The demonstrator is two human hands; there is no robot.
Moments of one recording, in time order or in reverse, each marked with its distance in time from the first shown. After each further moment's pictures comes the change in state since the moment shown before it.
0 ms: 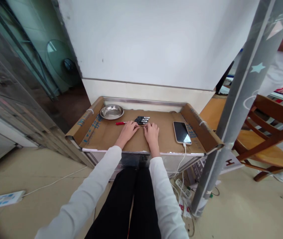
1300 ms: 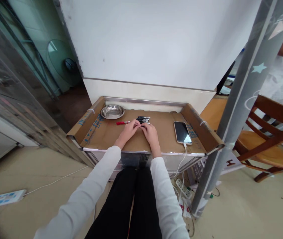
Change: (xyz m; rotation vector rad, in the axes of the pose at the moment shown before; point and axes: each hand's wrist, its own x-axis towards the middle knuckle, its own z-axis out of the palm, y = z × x) left_hand -0.001 0.000 -0.002 -0.498 0.075 0.063; right_hand 0.002 -0.006 -0.011 0.369 -0.043 -0.192
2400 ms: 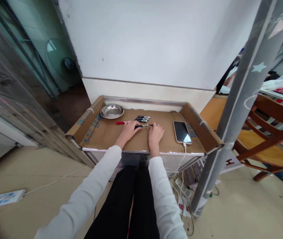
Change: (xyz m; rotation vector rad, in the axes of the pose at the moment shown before) left_hand -0.001 0.003 0.002 0.505 -0.088 -0.026; right_hand -0.008 0.003 -0.001 -0.372 0.244 0.394
